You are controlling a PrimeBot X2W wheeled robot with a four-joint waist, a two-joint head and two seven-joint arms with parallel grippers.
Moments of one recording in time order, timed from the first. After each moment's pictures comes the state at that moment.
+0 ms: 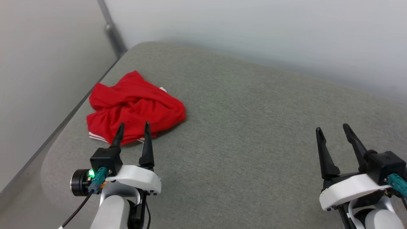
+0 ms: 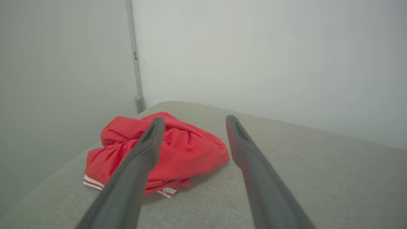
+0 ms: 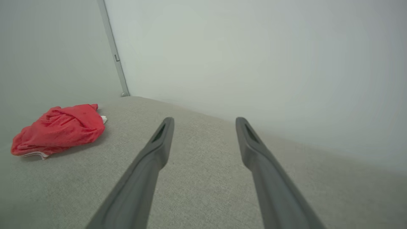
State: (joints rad) left arm -0.24 0.05 -0.12 0.31 -0.20 0.05 -0.26; right arm -0.06 -0.06 -0.03 -0.02 0.06 0.13 -0.05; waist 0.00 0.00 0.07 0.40
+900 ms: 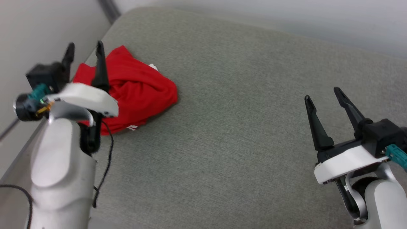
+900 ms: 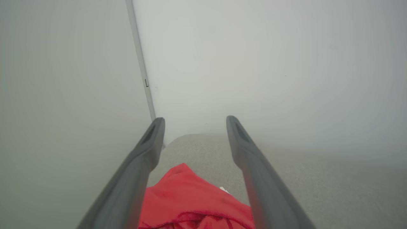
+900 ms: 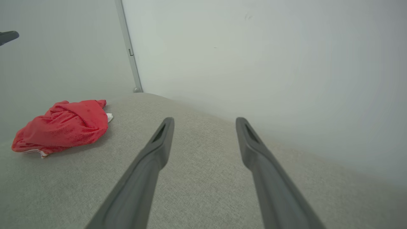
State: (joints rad) left arm -0.63 0.17 0.01 0.45 -0.23 -0.03 -0.18; right arm -0.20 -0.13 0.08 -0.09 0.07 0.13 0.01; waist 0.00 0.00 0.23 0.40
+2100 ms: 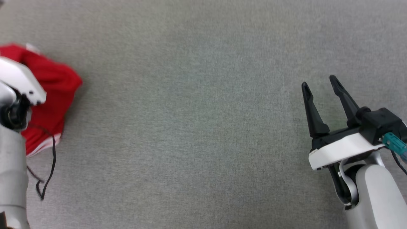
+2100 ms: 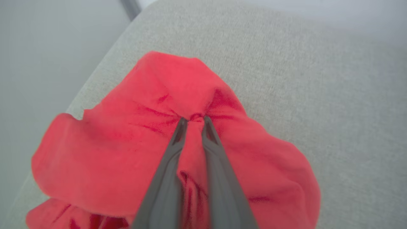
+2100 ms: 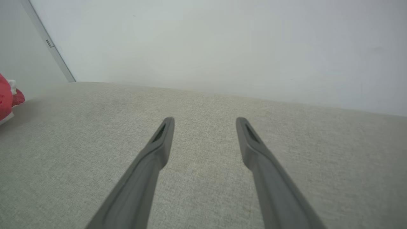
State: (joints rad) left arm -0.85 0.44 0.07 0.78 -0.37 -0.02 0.34; right arm -0.32 -0.11 0.09 0.10 0.13 0.13 -0.13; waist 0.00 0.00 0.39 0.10
